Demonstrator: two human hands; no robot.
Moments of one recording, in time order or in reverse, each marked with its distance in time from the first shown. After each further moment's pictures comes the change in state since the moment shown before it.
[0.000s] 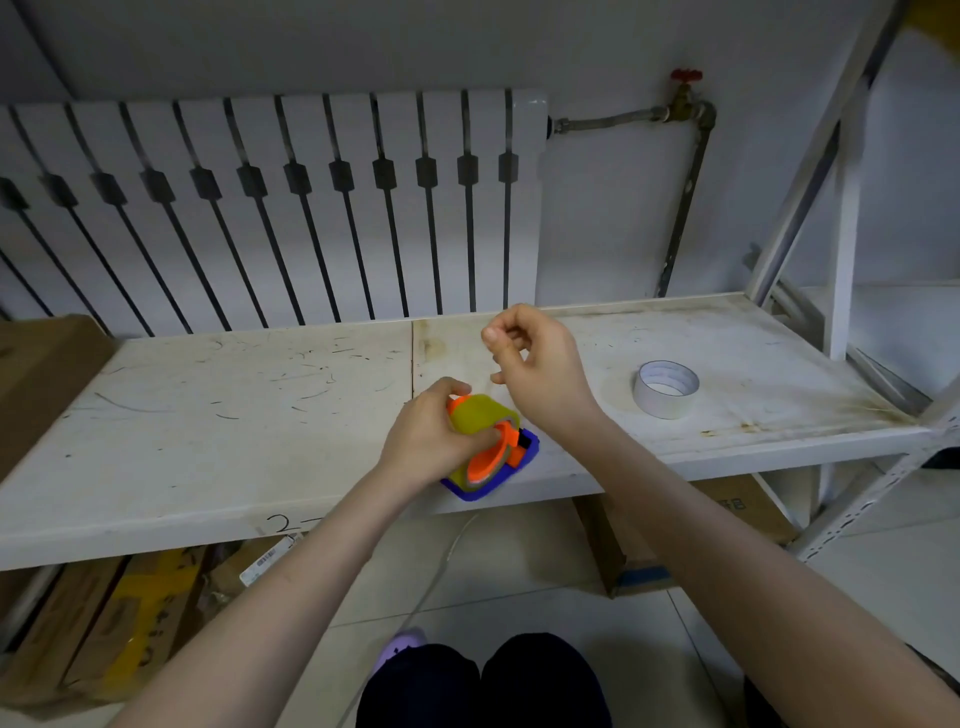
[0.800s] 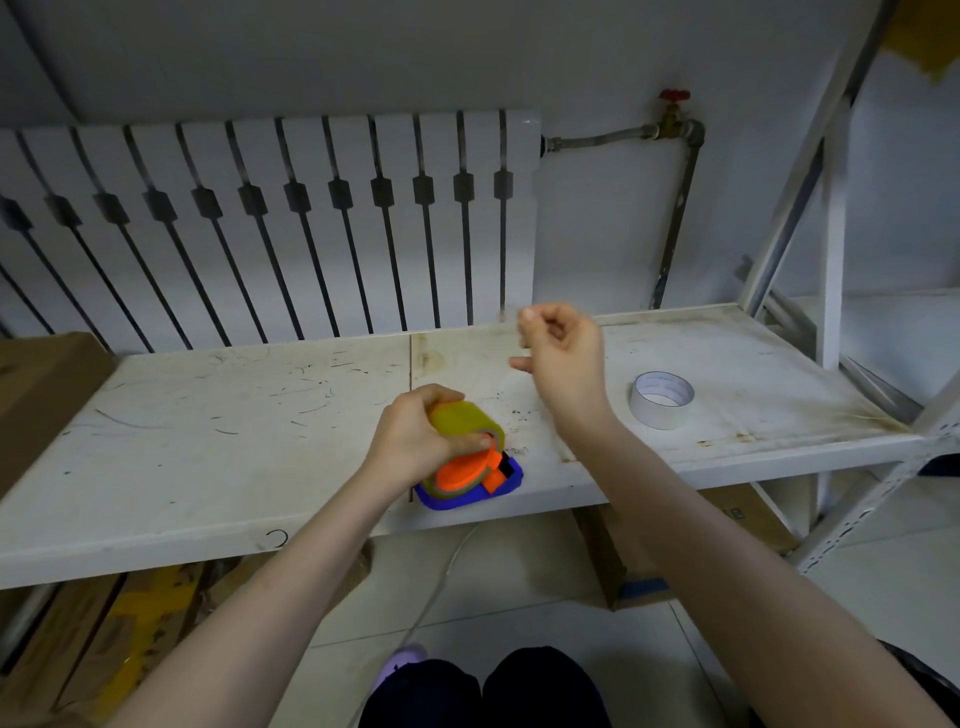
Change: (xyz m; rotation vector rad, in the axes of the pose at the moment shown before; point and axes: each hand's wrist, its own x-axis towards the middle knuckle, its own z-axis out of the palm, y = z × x) left_hand 0.006 -0.005 -0.018 -0.153 -0.025 -0.028; right_hand 0.010 -0.003 -0.012 0.299 0.224 0.187
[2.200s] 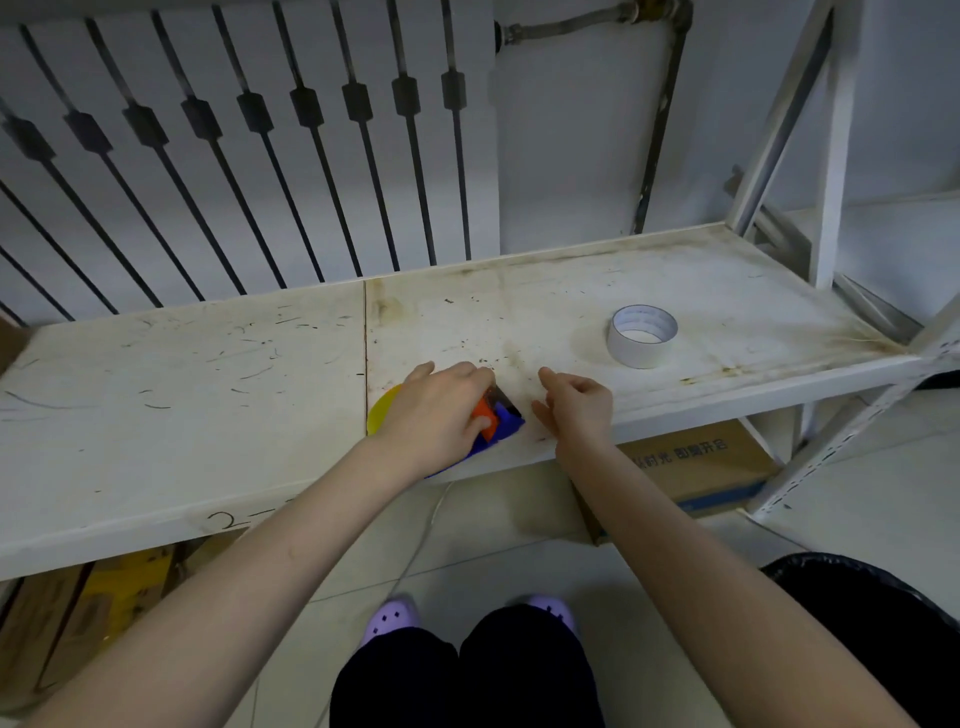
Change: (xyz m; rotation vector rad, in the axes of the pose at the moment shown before) left_hand 0.019 0.009 0.063 0.824 -0.227 0.479; right_hand -0.010 0.138 -0.051 0.184 0.379 0.699
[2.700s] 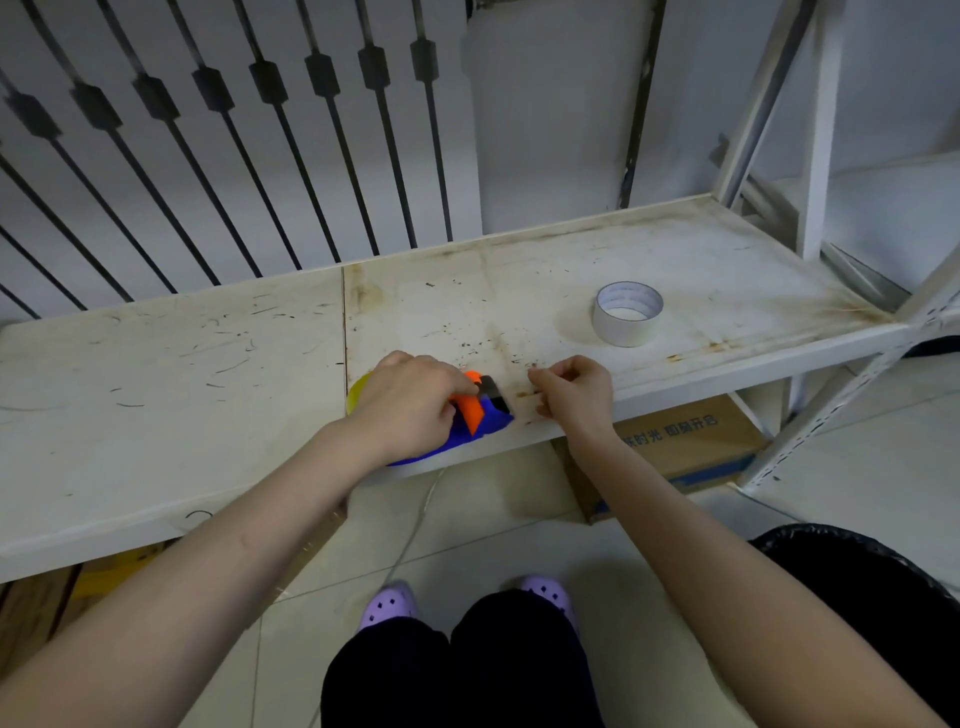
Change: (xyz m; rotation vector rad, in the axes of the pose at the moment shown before) left_hand 0.004 -0.007 0.001 0.023 -0.078 0.052; right_hand 0.012 0.005 -0.026 -0.354 -0.064 -0.200
